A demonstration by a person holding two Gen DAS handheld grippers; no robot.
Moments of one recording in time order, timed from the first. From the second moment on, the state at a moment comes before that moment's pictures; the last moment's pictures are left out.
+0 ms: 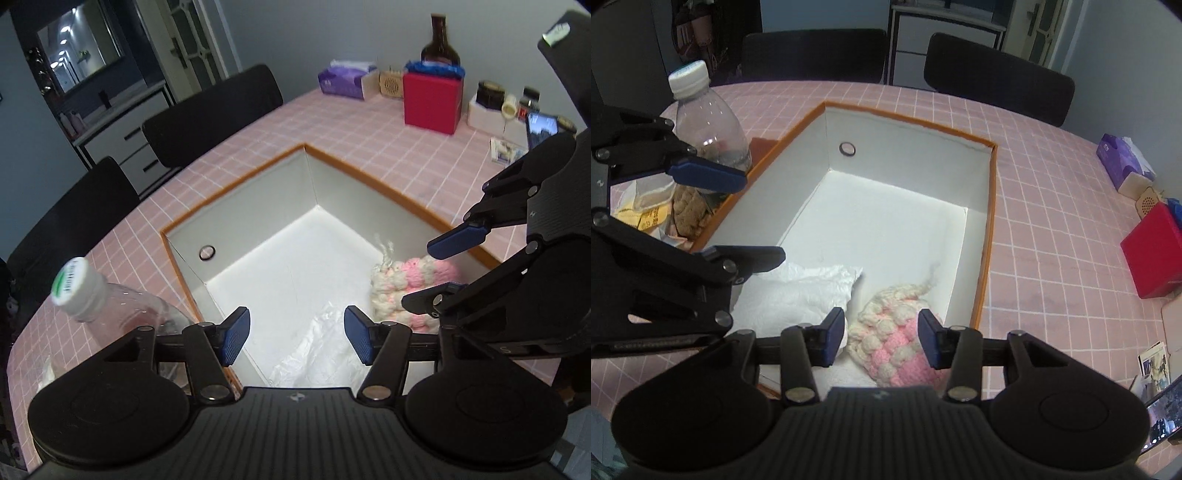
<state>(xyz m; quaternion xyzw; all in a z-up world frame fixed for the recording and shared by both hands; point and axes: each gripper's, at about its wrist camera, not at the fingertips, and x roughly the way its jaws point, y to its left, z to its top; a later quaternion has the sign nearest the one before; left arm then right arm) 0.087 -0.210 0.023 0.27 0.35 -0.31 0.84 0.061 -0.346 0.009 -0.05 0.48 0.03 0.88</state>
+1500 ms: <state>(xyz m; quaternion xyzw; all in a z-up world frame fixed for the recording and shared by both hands) 0.021 0.058 -0.049 0.12 0.24 -0.13 0.95 0.010 -0.127 -0.058 -0.02 0.29 0.11 0.95</state>
